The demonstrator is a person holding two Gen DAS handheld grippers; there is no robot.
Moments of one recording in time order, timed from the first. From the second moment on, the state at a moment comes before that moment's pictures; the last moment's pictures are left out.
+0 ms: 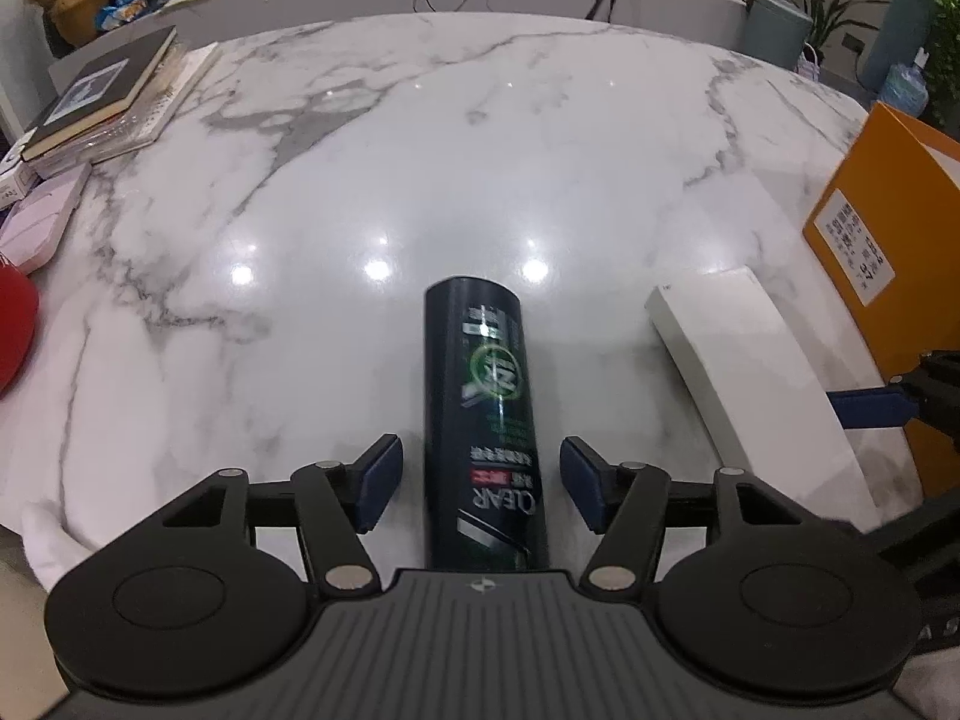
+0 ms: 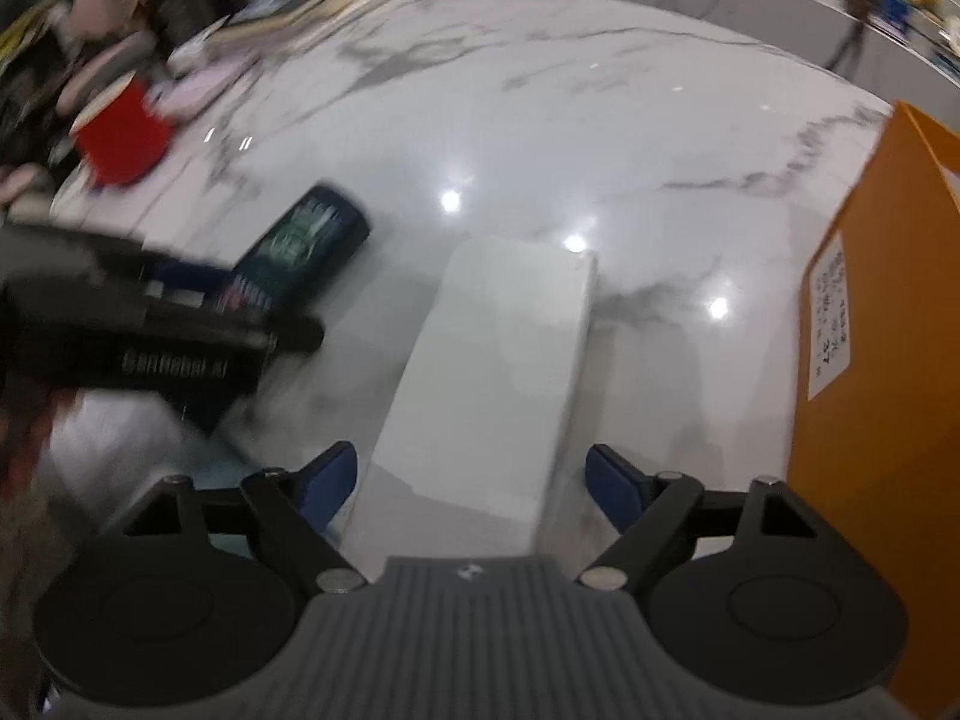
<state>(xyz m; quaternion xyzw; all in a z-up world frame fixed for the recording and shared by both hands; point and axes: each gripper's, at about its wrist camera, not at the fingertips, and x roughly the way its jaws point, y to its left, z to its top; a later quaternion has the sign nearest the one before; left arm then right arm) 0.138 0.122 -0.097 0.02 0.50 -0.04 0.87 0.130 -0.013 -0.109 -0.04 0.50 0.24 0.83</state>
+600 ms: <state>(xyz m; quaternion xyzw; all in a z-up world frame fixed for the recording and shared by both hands) 0.131 0.115 -0.094 -0.01 0.47 -0.05 0.88 0.130 -0.011 -0.109 -0.02 0.45 0.21 0.87</state>
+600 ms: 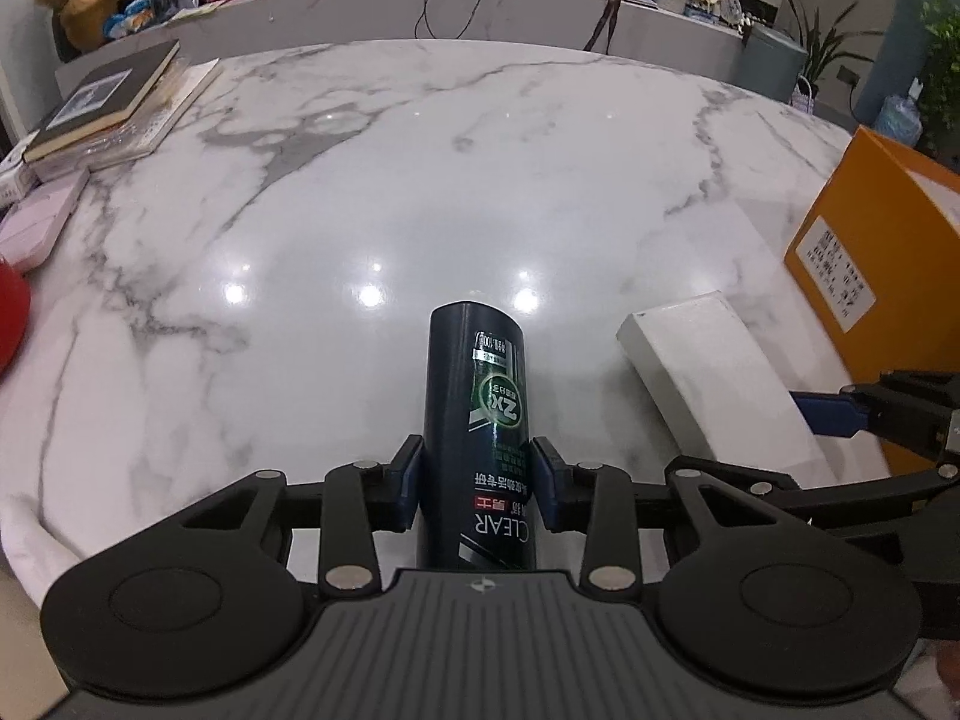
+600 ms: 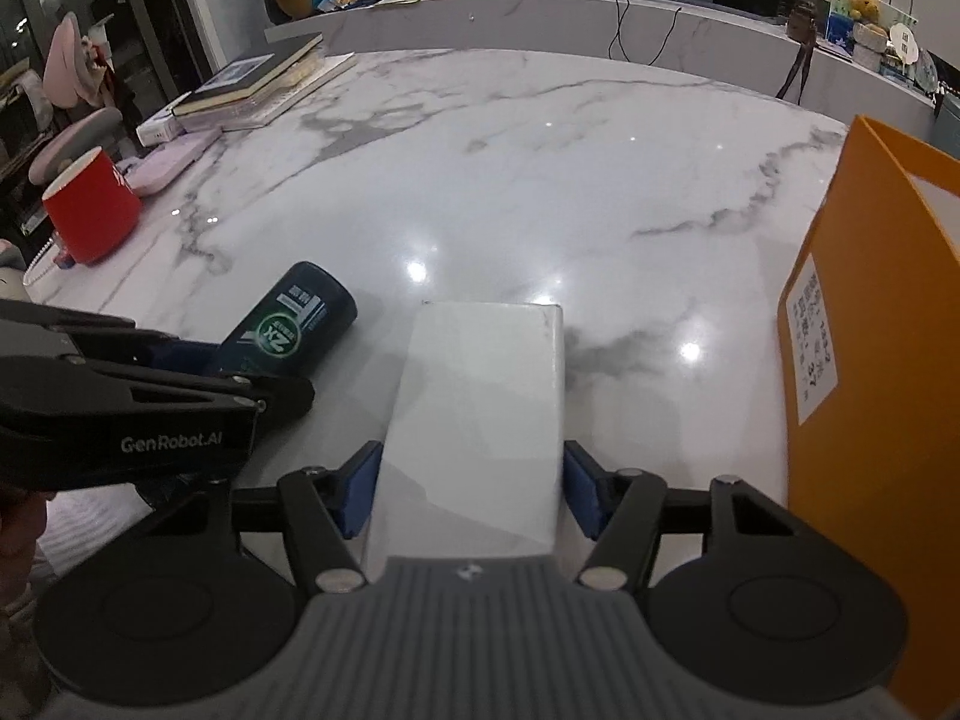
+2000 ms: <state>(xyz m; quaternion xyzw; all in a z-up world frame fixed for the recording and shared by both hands) 0.145 -0.047 0.070 -0.02 0.38 -0.20 0.90 0.095 -0.211 0.043 0.01 0.38 0.18 0.91</state>
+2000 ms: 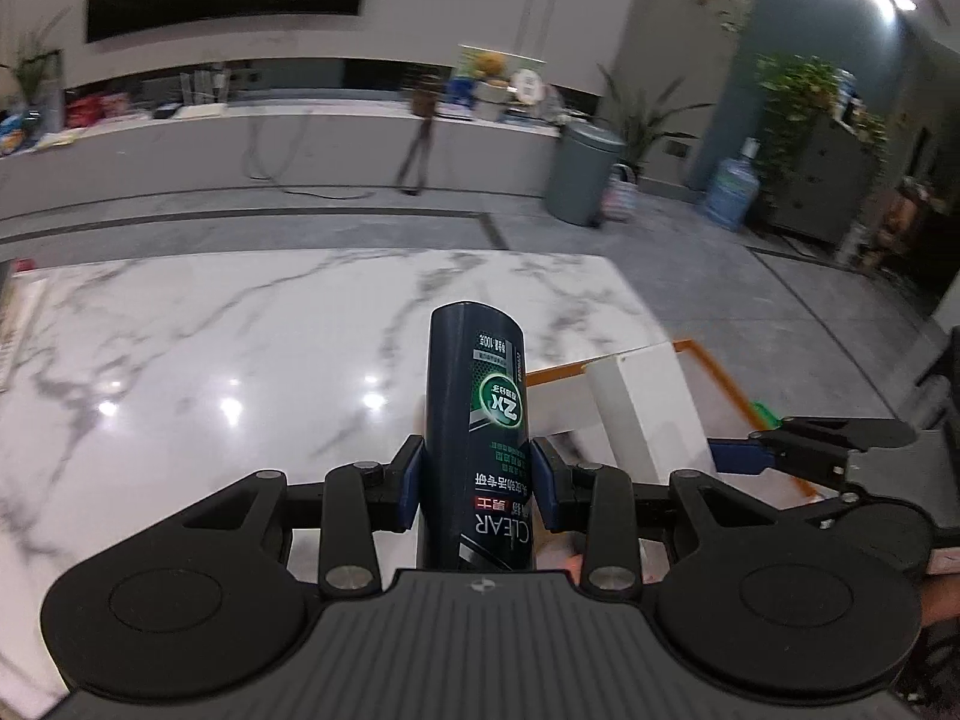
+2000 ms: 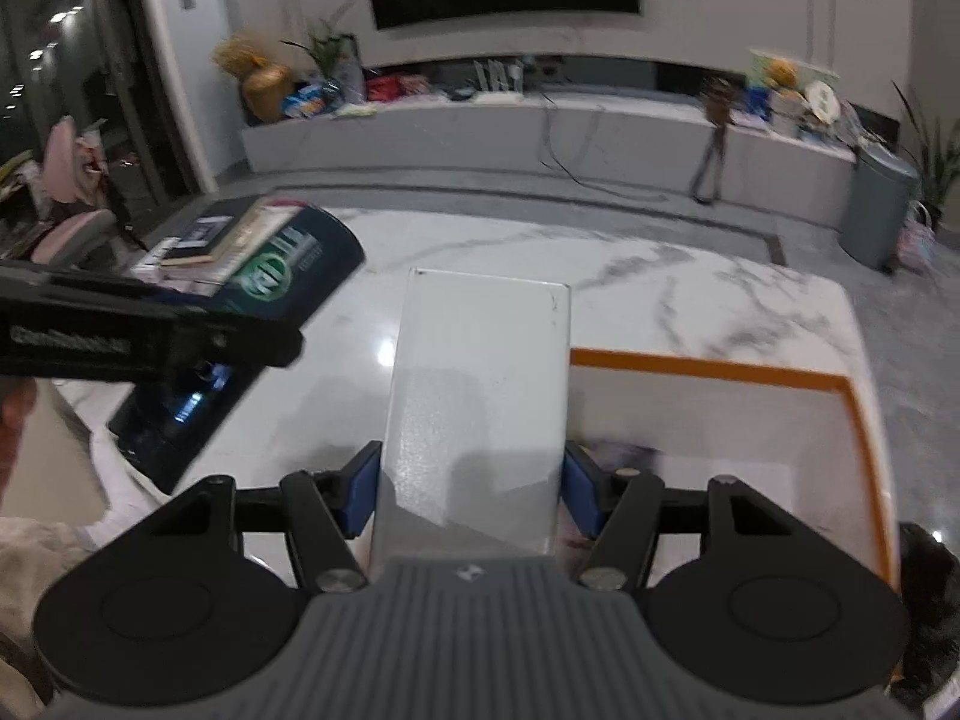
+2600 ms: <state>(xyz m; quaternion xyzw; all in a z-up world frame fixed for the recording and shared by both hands) 0.210 -0.166 0.012 -0.04 0.43 -0.28 0.85 0.157 -0.292 -0.019 -0.08 0.49 0.11 0.86</state>
